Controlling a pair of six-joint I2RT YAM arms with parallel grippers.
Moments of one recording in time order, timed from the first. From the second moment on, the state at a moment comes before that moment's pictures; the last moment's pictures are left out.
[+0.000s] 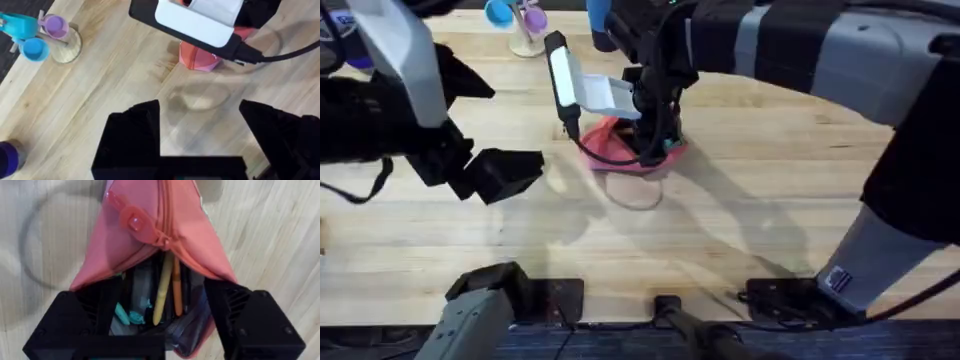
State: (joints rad) left arm 0.26 0.91 1.17 -1.30 0.49 1.07; right arm 0.70 2.01 1.59 -0.93 -0.08 -1.06
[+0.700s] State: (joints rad) left arm 0.26 1.25 1.15 -1.24 0.54 1.30; right arm 0.70 1.78 1.59 -0.97 0.02 -0.63
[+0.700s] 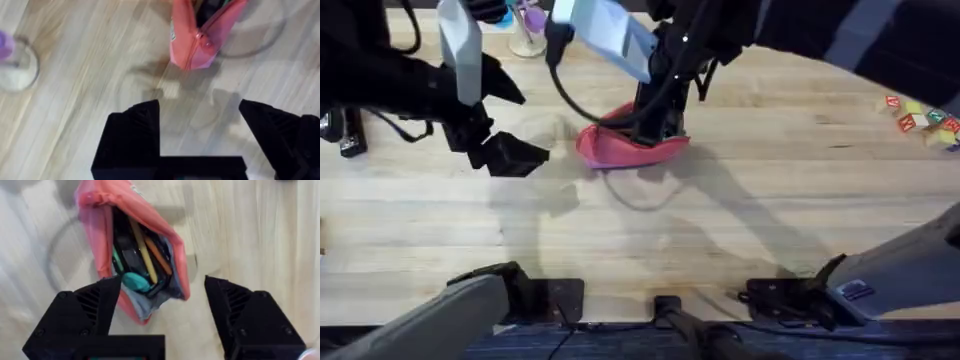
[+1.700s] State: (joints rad) left arm 0.55 1.69 1.15 -1.42 0.86 1.93; right arm 0.76 1.67 1.59 -0.99 -0.34 0.32
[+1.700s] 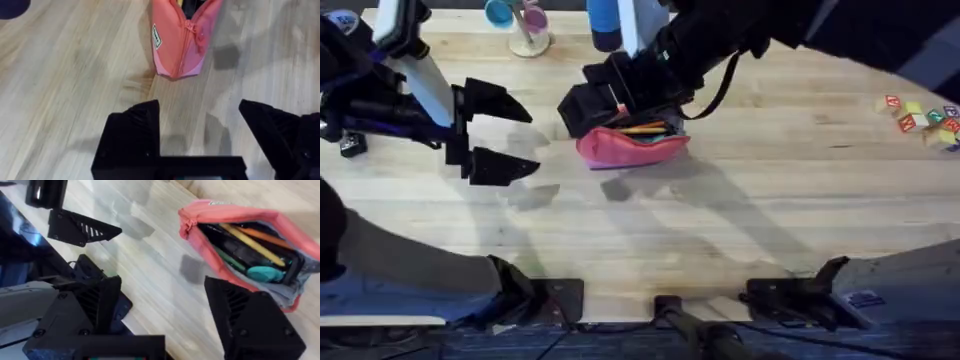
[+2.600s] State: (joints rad) left arm 0.55 1.71 1.15 -1.42 0.87 1.94; right arm 1.03 1.69 1.59 -0.95 0.17 0.80
